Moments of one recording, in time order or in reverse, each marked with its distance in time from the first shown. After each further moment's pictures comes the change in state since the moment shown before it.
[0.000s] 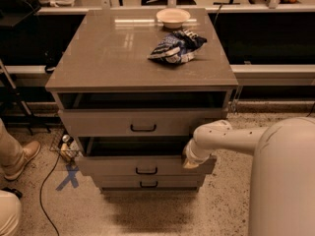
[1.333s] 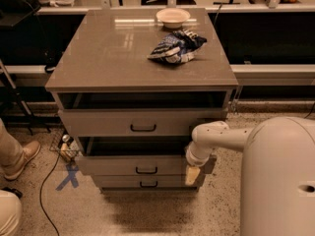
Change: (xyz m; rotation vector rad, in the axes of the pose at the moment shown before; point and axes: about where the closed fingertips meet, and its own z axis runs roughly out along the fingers) arm 0.007 0.014 0.023 -0.105 0.017 0.025
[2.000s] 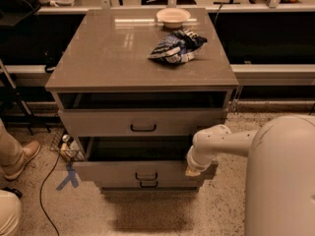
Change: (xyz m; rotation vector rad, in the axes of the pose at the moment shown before) arm 0.007 0.024 -0.011 0.014 0.033 0.044
